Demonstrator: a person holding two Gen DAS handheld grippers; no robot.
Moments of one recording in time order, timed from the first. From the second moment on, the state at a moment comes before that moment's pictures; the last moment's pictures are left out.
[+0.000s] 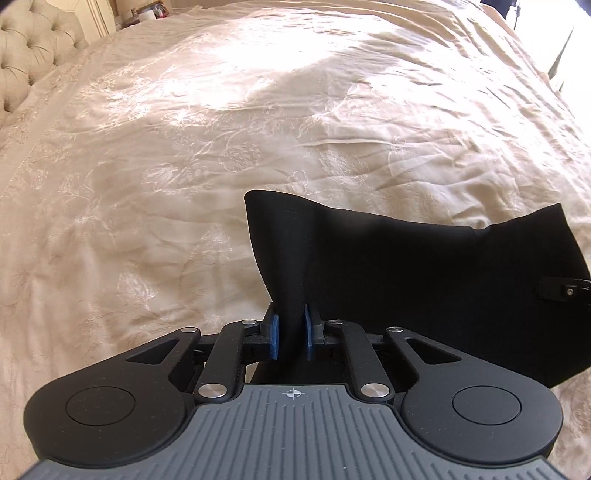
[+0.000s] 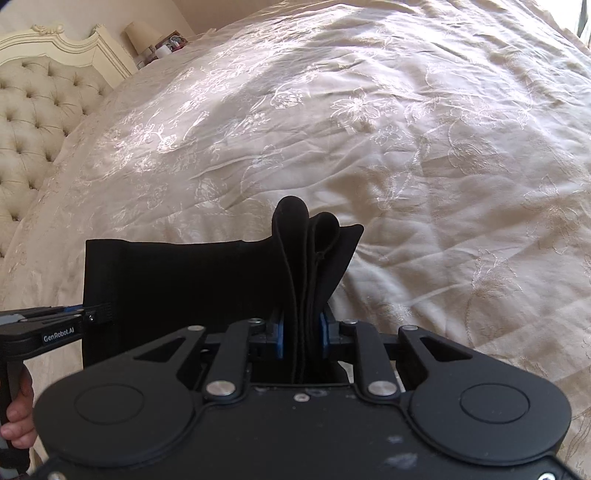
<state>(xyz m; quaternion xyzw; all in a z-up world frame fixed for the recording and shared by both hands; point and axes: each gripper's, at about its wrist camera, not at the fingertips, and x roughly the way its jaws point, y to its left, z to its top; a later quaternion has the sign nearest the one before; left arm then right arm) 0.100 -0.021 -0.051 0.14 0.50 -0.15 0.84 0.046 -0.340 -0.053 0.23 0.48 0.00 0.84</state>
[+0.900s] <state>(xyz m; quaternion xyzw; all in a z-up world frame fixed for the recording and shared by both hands) 0.178 0.293 -0.041 0.05 0.54 -0.04 0.84 0.186 -0.009 -0.035 0.12 0.52 0.13 0.84</state>
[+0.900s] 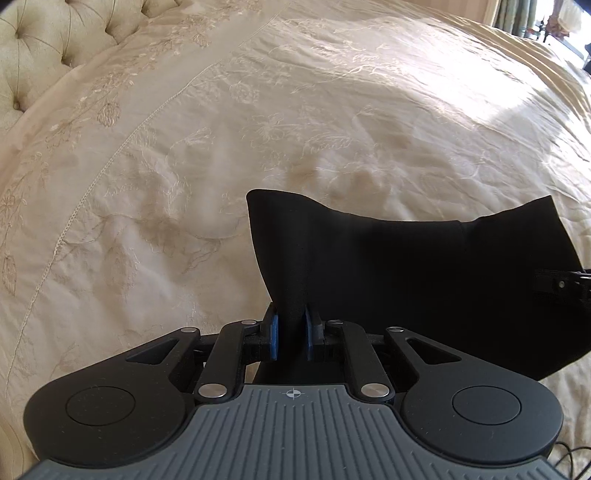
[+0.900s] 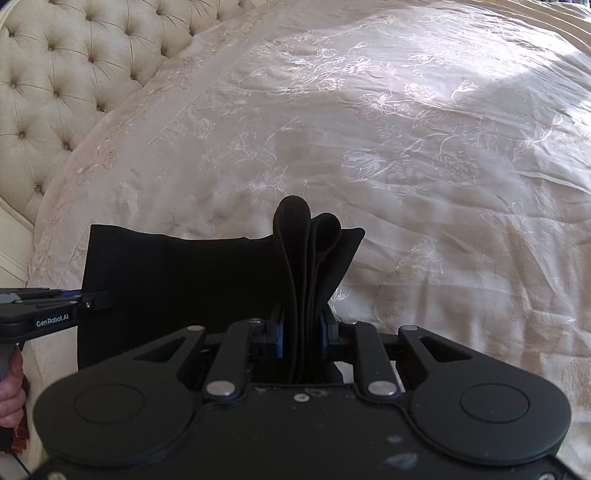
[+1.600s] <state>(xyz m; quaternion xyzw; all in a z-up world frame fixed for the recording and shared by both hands) 0.154 0.295 -0.092 0.06 0.59 -0.01 0.80 0.169 0.020 -0.074 0.05 0.56 0.07 0.82</state>
